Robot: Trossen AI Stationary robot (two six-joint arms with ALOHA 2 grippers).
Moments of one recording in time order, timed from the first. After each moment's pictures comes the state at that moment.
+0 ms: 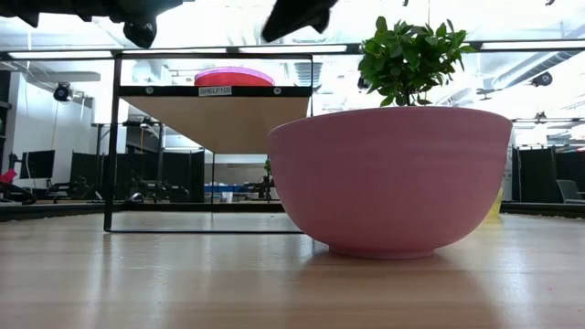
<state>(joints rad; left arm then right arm) 0.11 0.55 0.54 0.01 0.06 0.02 0.16 1.81 1.71 -0.70 0.20 0.02</state>
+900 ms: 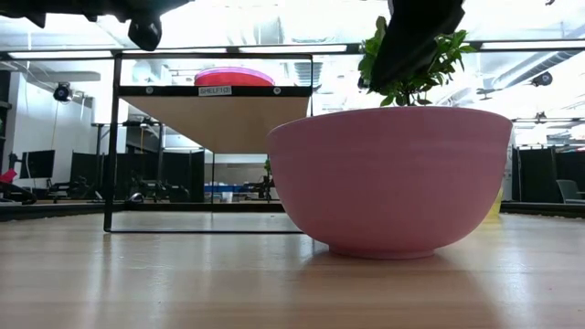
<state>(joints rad) 0.11 0.59 0.54 0.07 0.06 -0.10 0.34 1.57 1.21 -0.61 0.20 0.47</state>
